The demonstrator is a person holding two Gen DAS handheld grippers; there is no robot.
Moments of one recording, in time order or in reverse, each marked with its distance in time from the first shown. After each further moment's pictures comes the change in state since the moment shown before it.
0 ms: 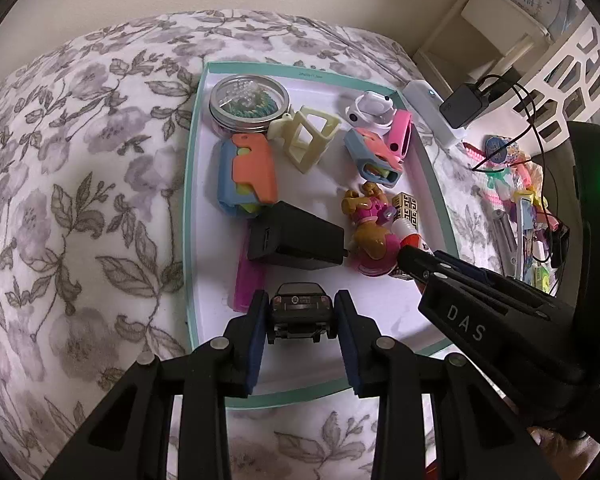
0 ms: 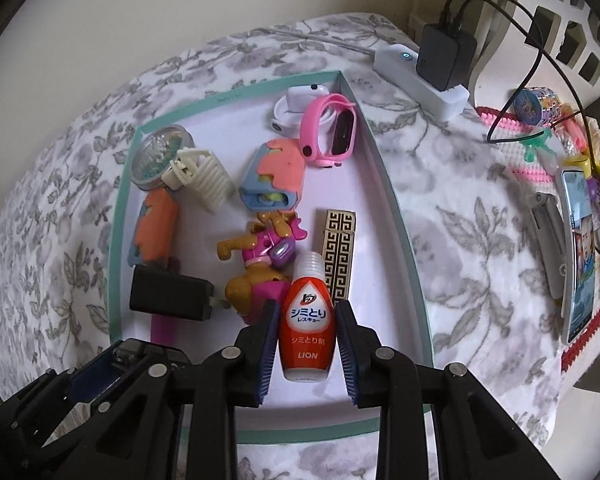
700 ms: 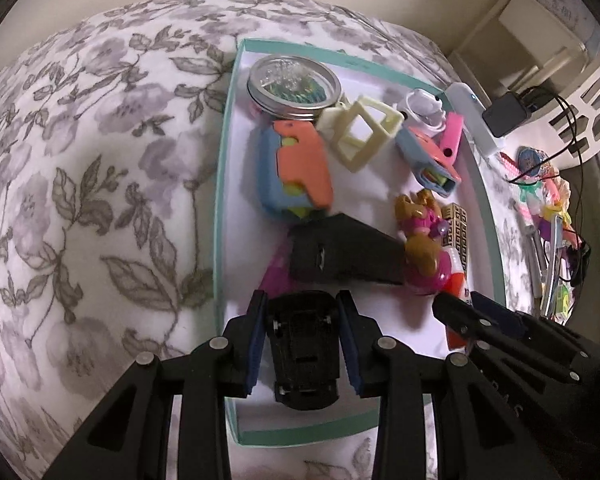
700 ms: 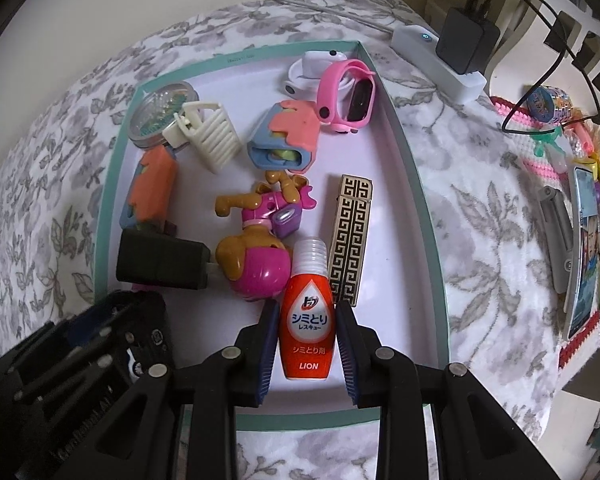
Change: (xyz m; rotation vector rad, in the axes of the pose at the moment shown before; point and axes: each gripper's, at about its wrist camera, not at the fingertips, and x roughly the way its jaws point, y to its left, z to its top) left arm 0.030 0.026 0.009 -0.062 0.016 0.045; right arm 0.014 0.012 -0.012 -0.062 0.075 -0.037
